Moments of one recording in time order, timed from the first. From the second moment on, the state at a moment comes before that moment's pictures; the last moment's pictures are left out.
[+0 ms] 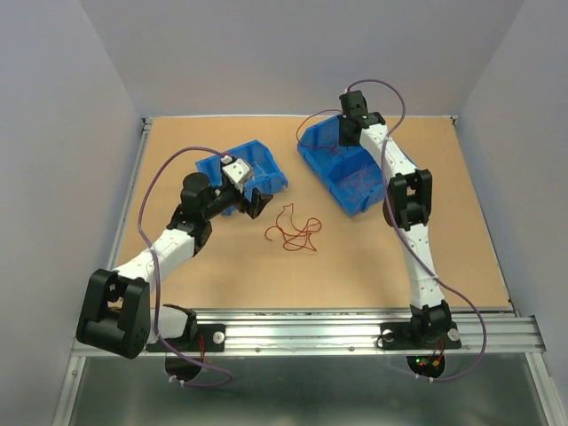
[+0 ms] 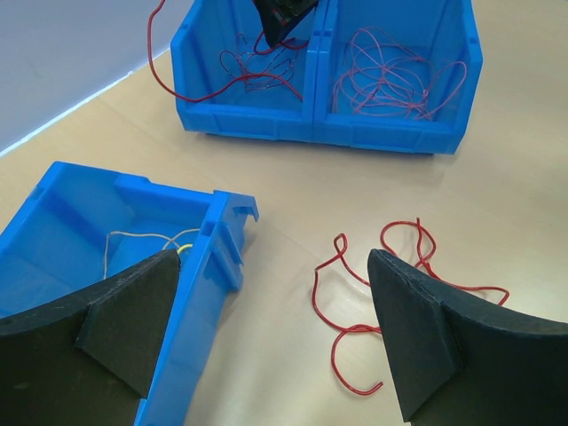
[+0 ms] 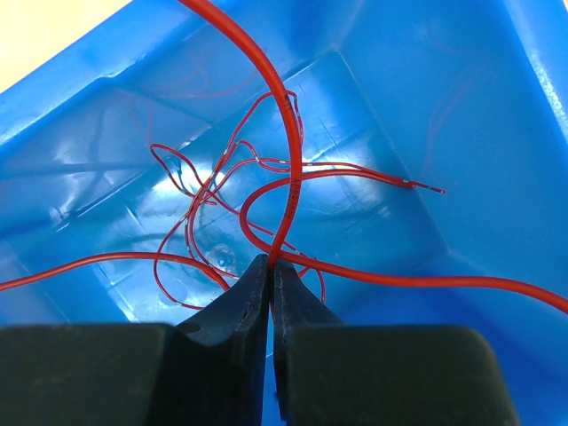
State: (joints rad) left arm -0.31 1.25 0.63 0.48 0.56 0.14; right arm 0.27 2.58 2.48 -0.75 0.20 0.21
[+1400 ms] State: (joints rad) left arm -0.33 1.24 0.63 0.45 0.53 0.15; right arm 0.28 2.26 2.02 -0.72 0.17 0.34
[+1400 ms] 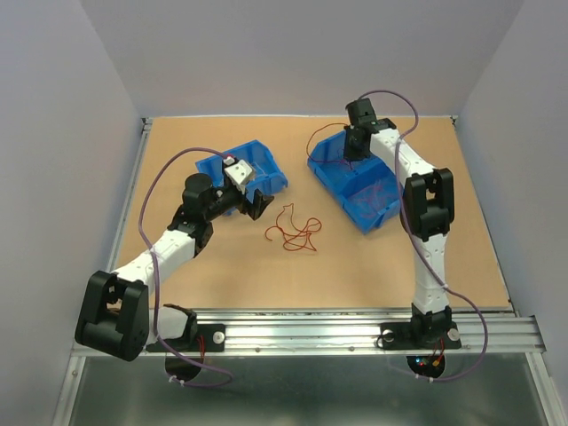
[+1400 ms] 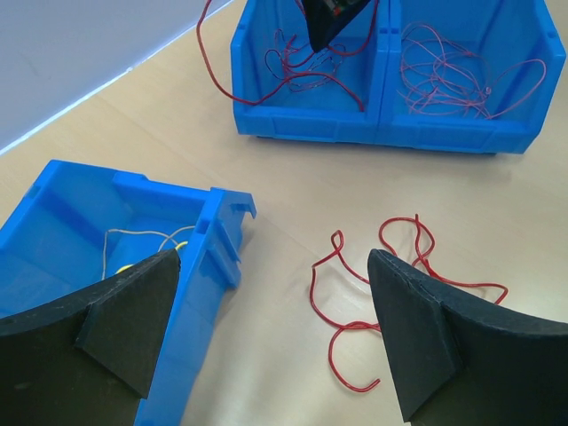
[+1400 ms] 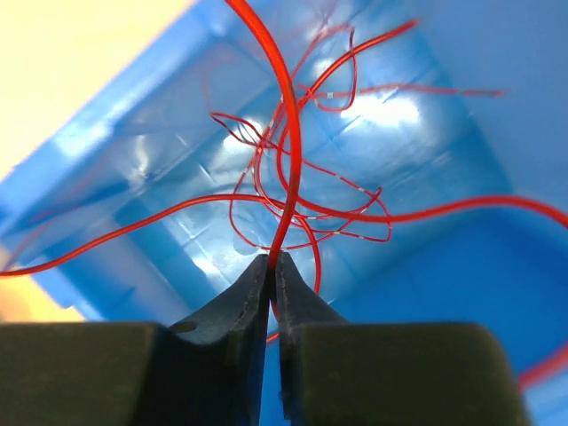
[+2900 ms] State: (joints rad) left arm -0.34 1.26 0.66 0.43 0.51 0.17; right arm 0.28 2.42 2.32 -0.53 0.23 0.25
